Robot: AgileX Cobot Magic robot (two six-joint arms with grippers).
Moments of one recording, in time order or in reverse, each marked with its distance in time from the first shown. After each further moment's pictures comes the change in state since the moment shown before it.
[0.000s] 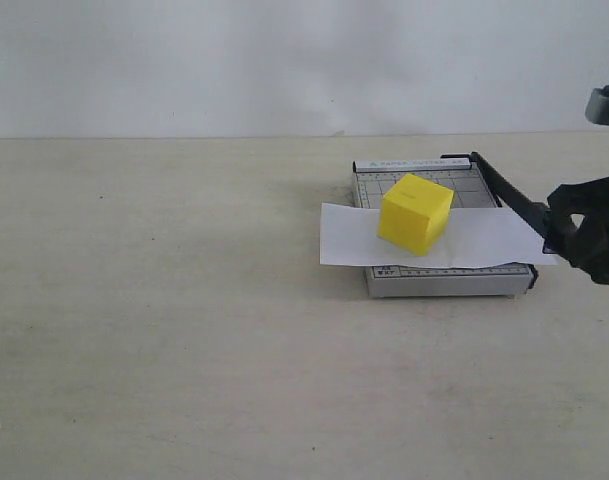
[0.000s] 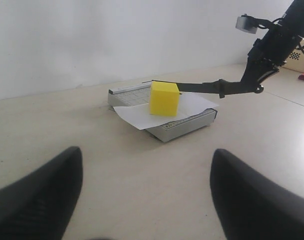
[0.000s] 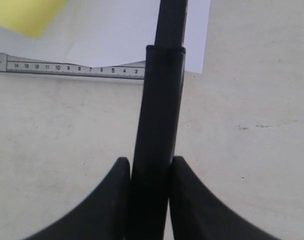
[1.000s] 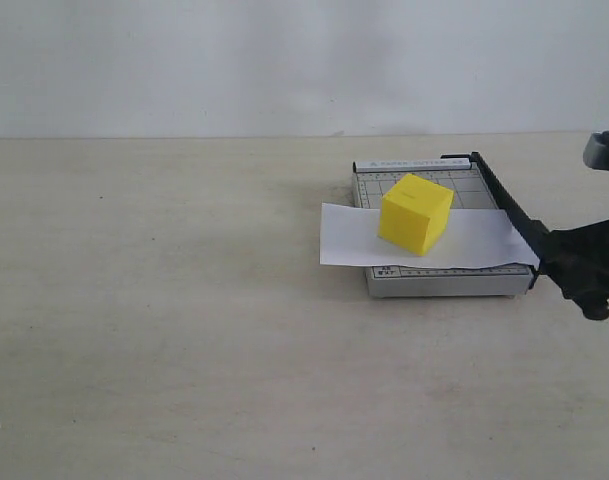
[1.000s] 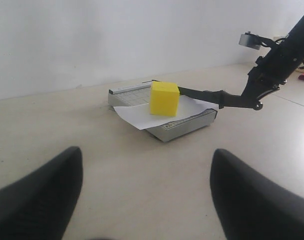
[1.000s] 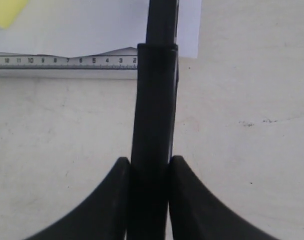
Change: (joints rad) left arm 0.000 0.000 0.000 0.000 0.000 0.000; right arm 0.000 -0.005 0.182 0.079 -0.220 -0.066
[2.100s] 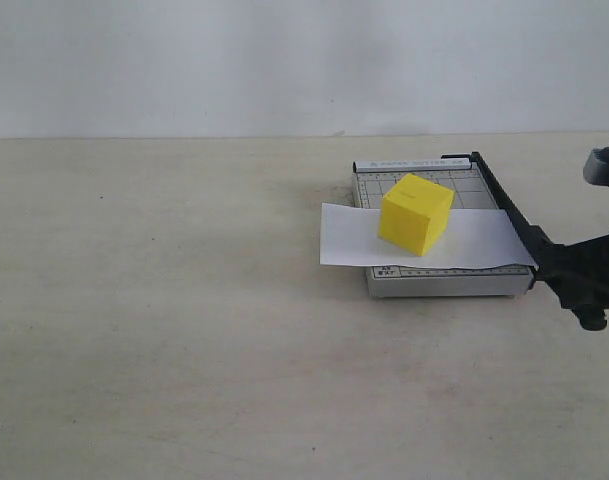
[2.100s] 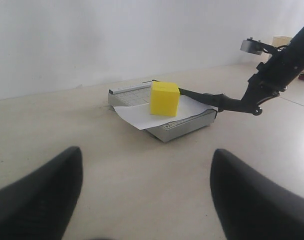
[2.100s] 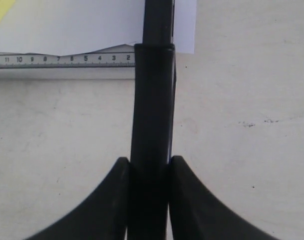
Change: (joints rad) left arm 0.000 0.000 0.000 0.000 0.000 0.000; right arm 0.005 0.000 0.071 0.043 -0.103 -0.043
